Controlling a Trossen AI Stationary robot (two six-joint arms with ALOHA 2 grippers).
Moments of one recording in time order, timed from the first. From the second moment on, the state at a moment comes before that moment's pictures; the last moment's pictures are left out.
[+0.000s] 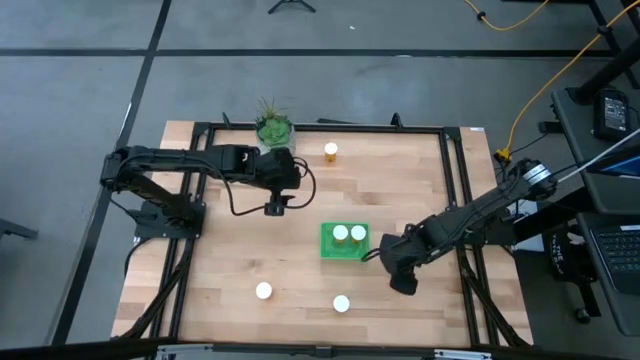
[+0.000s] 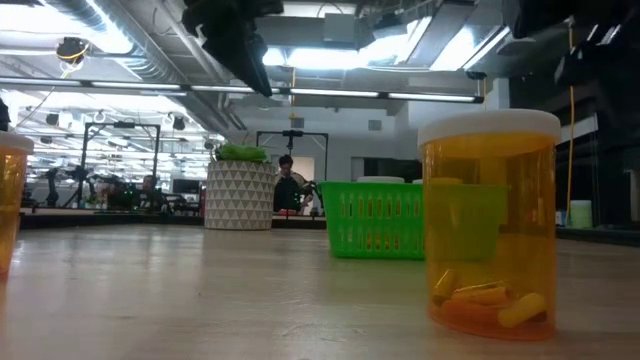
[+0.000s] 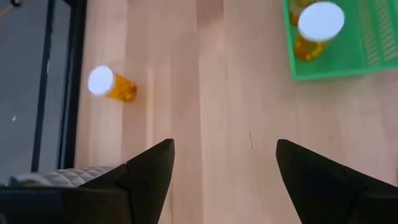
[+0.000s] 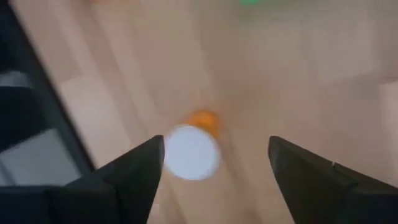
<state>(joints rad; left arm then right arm) 0.10 1.40 1.25 -0.80 -0.15 0.22 0.51 1.49 1.13 -0.98 -0.09 0.88</state>
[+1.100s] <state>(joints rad) 0.13 1.36 1.25 -0.76 -0.11 0.27 0.62 1.49 0.84 -0.66 -0.12 1.29</state>
